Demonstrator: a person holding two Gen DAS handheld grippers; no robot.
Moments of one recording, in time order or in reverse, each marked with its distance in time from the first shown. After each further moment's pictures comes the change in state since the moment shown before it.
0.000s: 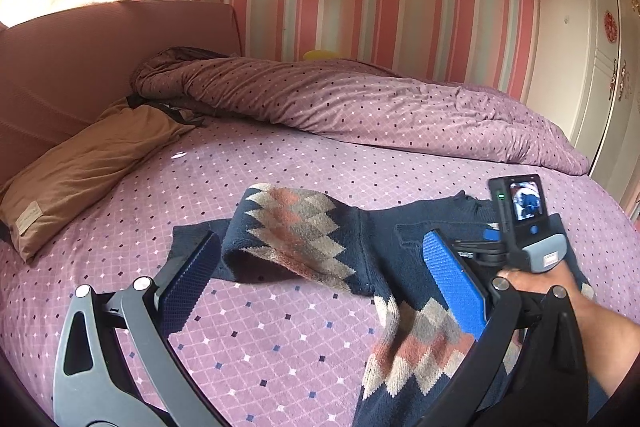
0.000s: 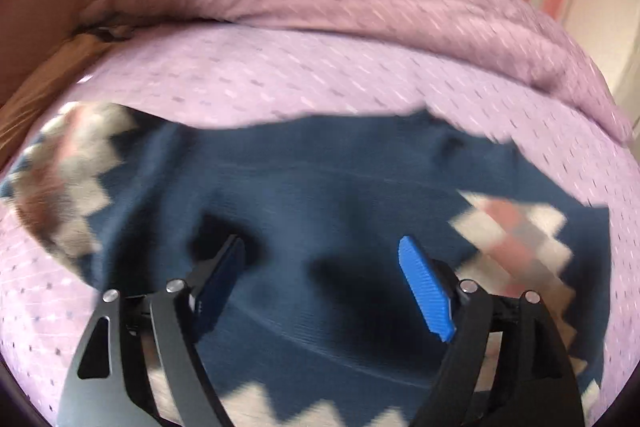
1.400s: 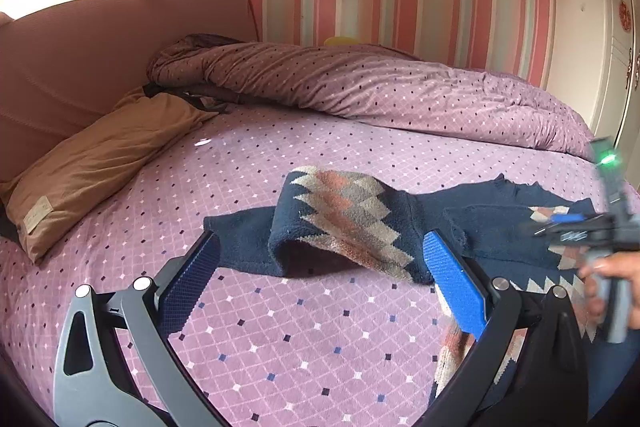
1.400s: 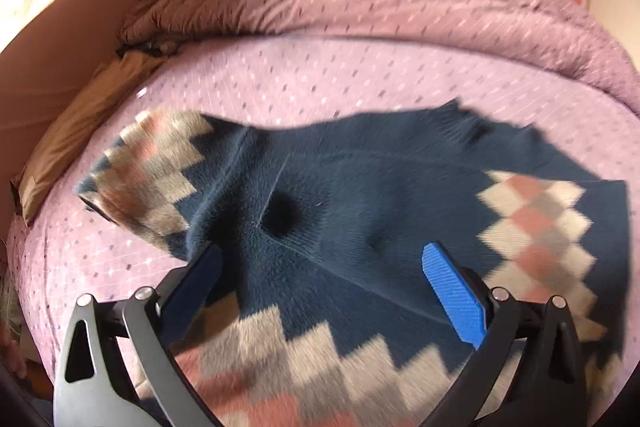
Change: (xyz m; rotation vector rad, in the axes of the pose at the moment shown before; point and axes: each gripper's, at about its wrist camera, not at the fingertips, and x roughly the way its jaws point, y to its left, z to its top) left arm 0.035 0.054 -0.015 0.012 0.039 0.054; right arm -0.072 0.009 -0.015 0.024 -0.045 0.208
